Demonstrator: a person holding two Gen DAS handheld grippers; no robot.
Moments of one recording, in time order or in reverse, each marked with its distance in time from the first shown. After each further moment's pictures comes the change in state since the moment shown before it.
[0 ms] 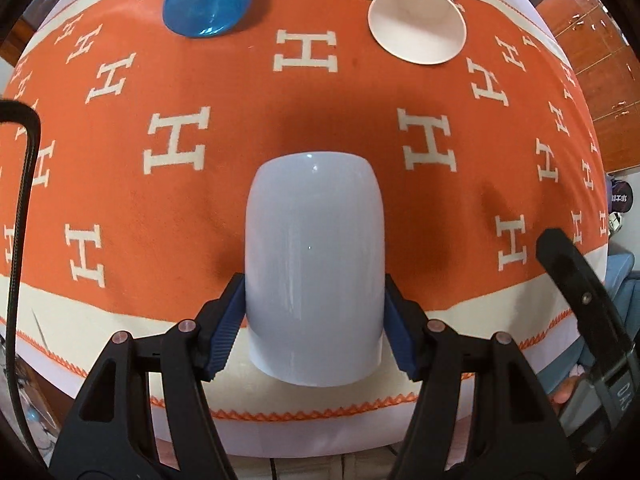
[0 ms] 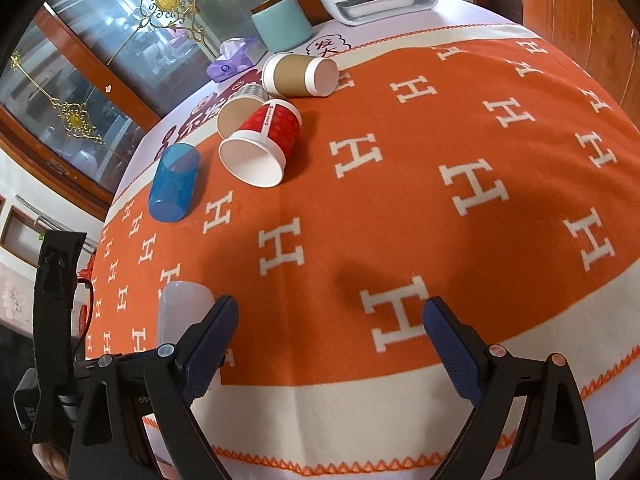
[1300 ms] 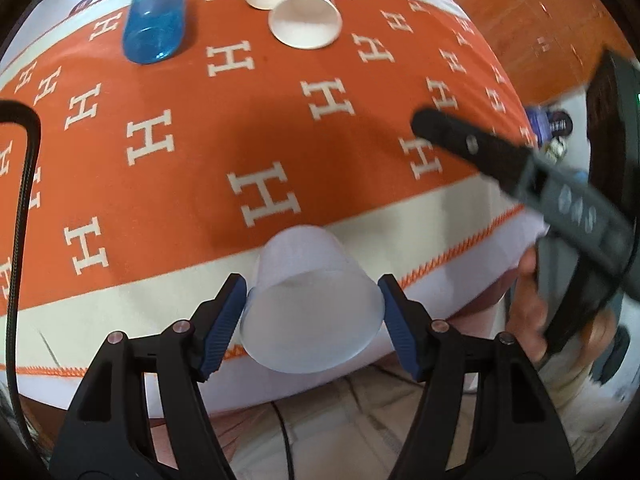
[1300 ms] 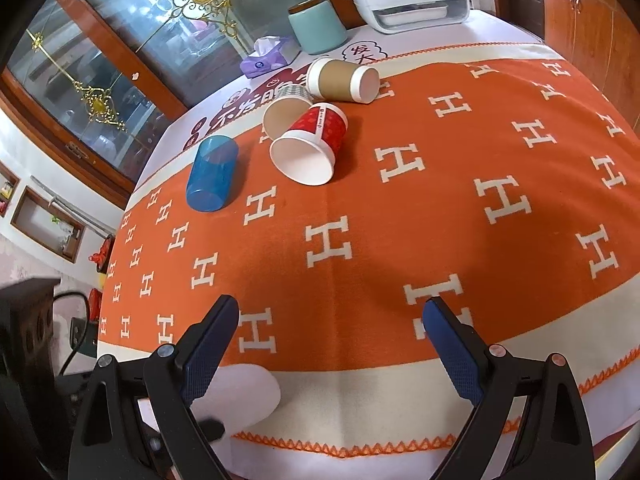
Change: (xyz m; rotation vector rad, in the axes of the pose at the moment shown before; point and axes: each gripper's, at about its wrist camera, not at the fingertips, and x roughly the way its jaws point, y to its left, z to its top) left arm -0.074 0.008 -0.057 0.293 -0.002 -0.189; right arm -0.023 0.034 0.000 -0.057 0.003 0.052
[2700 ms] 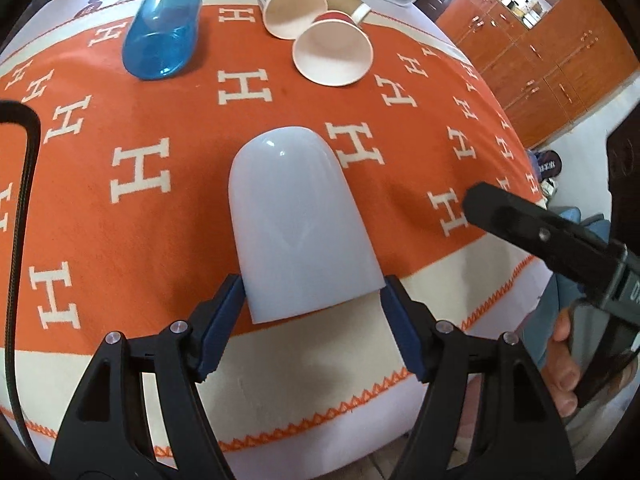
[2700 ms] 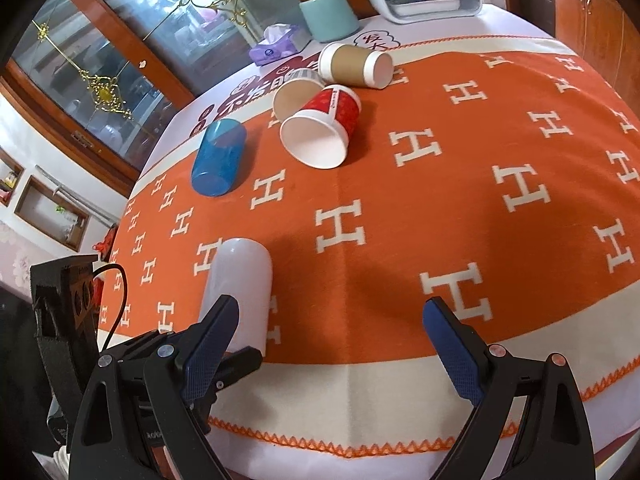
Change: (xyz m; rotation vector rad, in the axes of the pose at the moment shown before) left arm 0.034 0.037 0.016 -0.035 -0.202 -0.068; right arm 0.017 0.012 -0.008 -0.037 0.040 0.039
